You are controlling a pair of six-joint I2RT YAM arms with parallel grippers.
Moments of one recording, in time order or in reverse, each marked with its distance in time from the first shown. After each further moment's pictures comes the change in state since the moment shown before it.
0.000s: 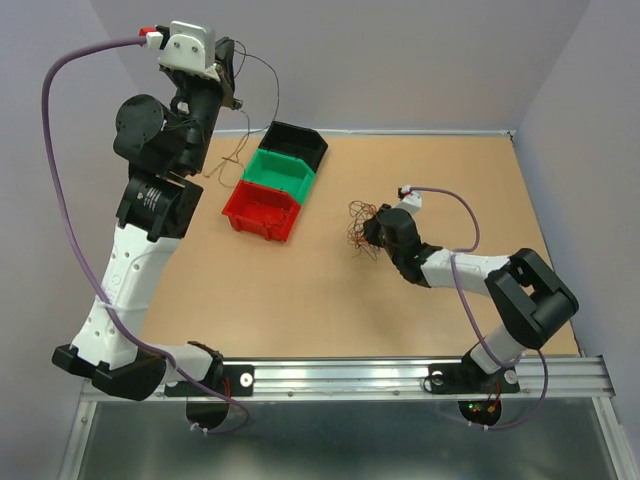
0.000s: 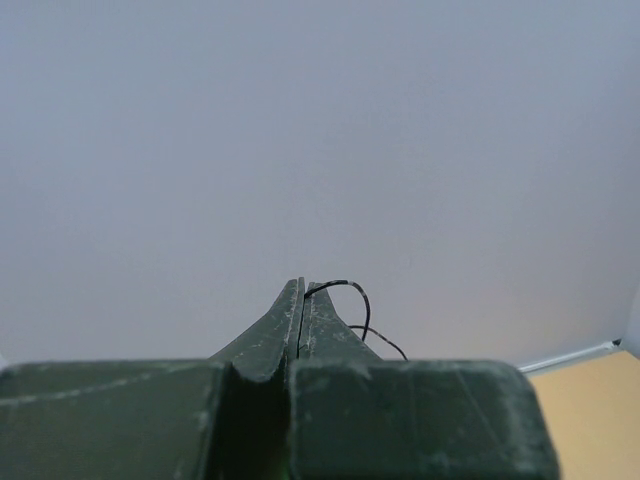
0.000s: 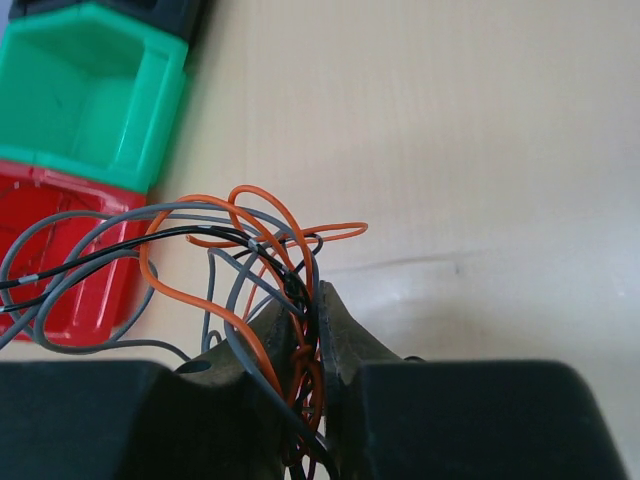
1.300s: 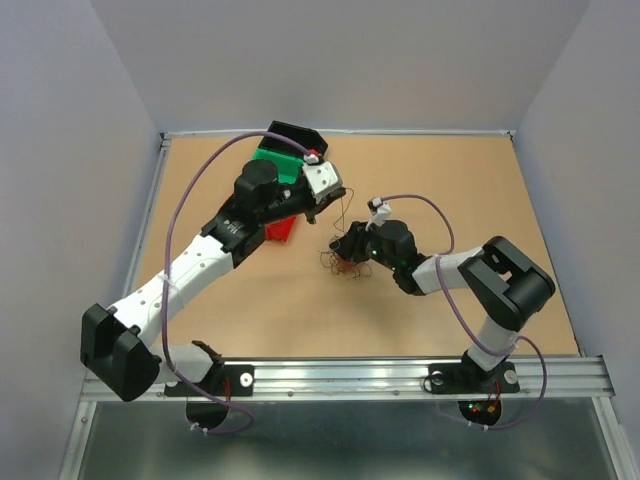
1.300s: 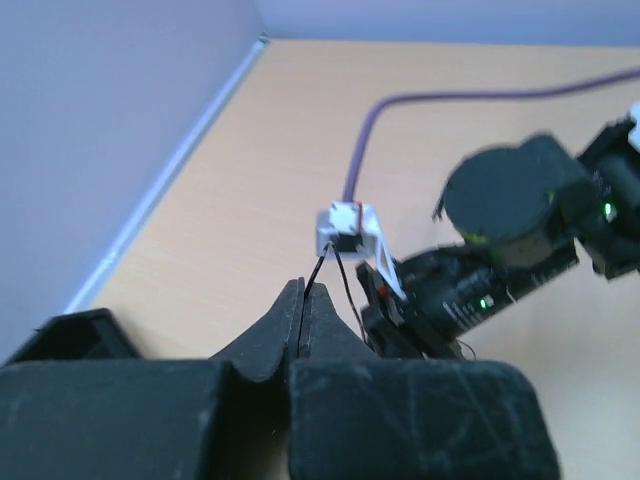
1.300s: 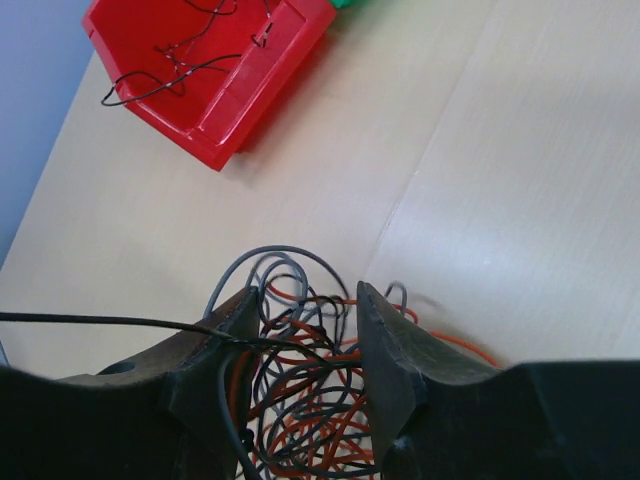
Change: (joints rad) left arm -0.183 -0.002 -0.694 0.102 0.630 0.162; right arm 0.011 0.111 -0.099 0.356 -0.501 -0.164
